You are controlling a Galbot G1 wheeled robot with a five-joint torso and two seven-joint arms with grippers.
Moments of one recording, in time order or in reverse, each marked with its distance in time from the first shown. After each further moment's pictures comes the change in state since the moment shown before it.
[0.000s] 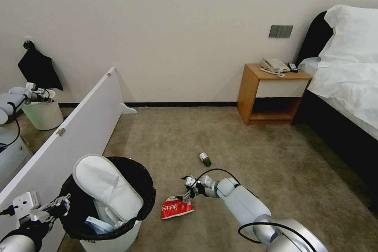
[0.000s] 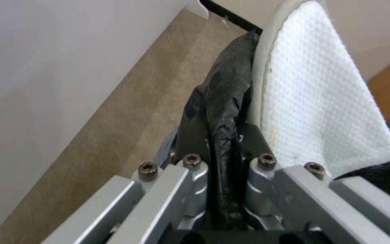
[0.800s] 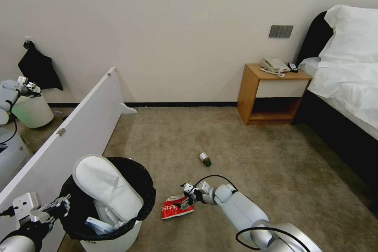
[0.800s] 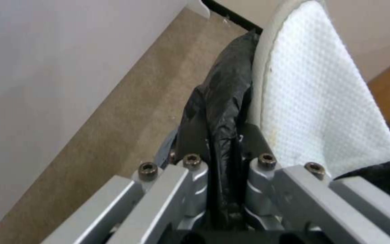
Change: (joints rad) left arm 0.001 -0.011 0.000 0.000 0.000 0.000 -0.001; right arm -0.022 0.026 -0.037 -0.021 -0.030 -0.042 0.034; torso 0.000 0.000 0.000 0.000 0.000
